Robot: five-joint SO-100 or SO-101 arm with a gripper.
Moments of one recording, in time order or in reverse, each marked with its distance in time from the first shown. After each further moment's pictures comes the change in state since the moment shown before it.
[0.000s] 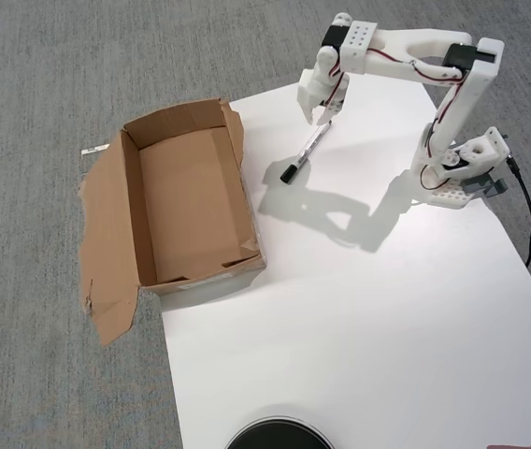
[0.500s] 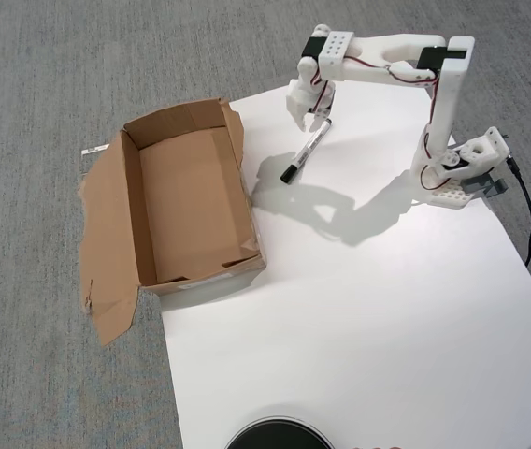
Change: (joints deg) arm -0.5 -13.8 -9.2 -0.5 0.0
